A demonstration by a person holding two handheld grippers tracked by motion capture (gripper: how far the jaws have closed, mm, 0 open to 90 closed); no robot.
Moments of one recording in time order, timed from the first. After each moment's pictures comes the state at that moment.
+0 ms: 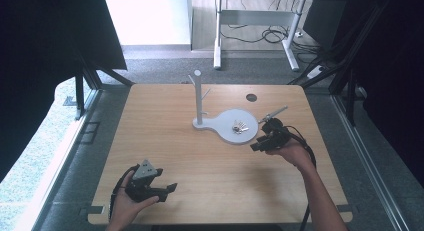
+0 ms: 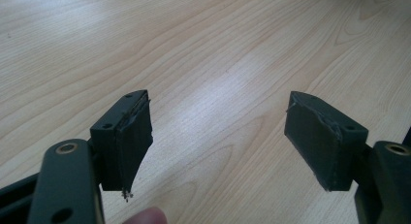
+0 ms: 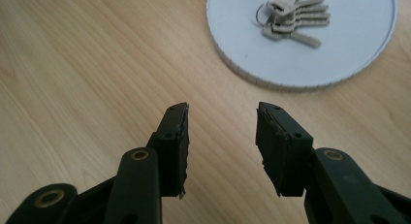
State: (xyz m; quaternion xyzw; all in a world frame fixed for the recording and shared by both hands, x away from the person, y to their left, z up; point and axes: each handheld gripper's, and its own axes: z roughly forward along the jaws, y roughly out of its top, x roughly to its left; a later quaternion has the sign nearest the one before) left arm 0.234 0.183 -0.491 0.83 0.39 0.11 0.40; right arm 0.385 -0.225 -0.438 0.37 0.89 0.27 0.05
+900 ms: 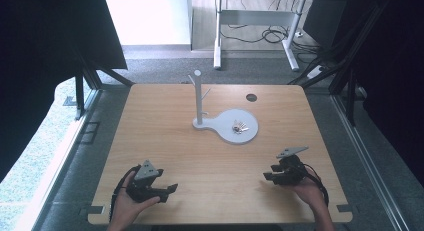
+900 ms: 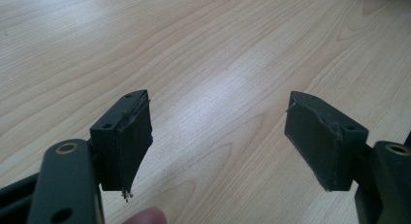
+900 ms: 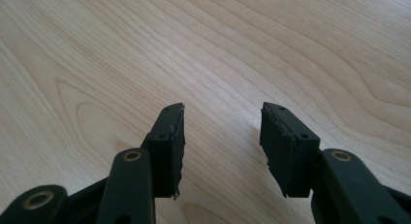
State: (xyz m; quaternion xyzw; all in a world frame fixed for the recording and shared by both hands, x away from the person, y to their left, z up) left arm 0.233 0.180 -0.492 0.83 0.39 0.11 0.39; right arm 0.307 -0.276 -0.504 0.40 0.86 0.30 0.08
